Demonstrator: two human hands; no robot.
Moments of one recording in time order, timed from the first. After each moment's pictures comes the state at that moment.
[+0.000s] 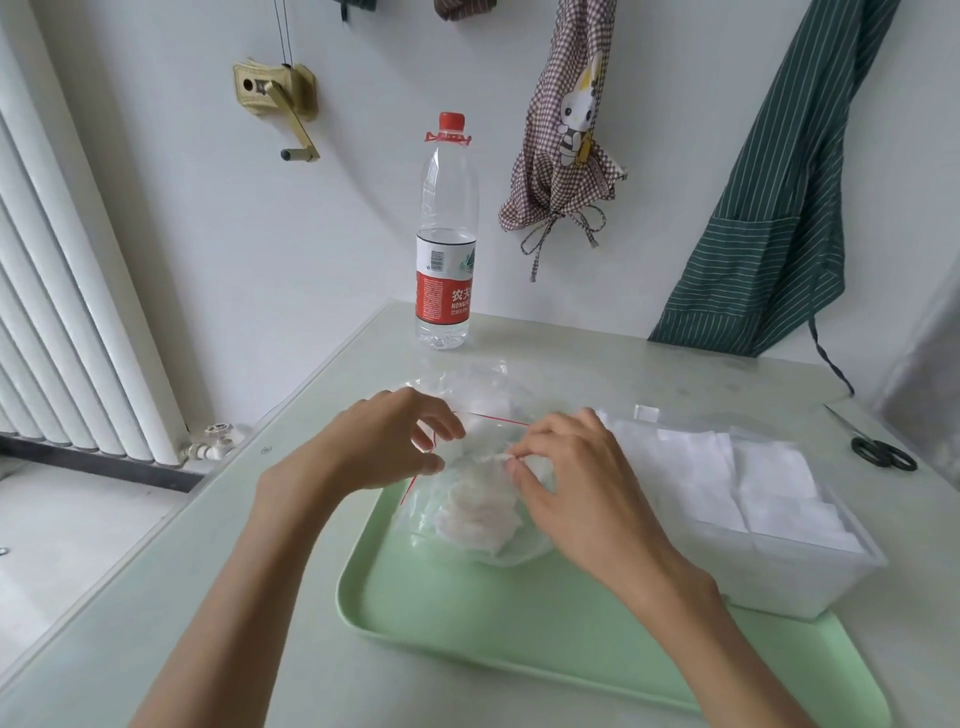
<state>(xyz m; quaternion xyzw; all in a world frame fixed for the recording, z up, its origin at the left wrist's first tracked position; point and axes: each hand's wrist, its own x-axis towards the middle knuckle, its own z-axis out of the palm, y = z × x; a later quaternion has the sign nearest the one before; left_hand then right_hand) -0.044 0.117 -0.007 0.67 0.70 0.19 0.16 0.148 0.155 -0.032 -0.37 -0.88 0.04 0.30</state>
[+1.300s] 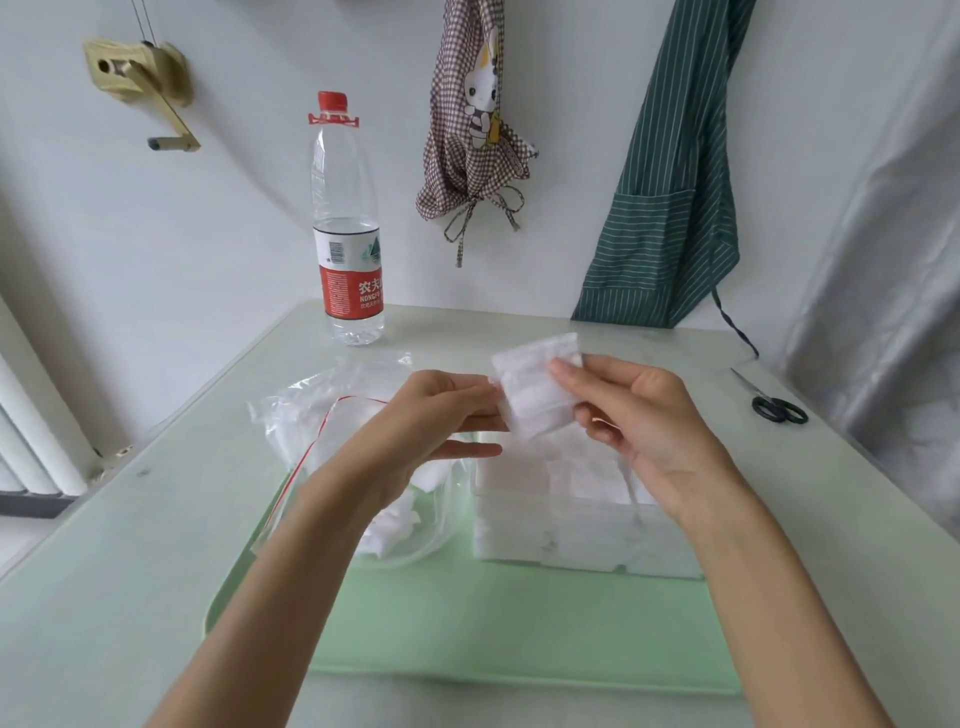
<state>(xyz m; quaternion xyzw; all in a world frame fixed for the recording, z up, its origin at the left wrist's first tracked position) 0.070 0.152 0.006 0.51 0.51 0.47 0.51 0.242 0.188 0.014 -0.40 -0.57 0.55 0.46</state>
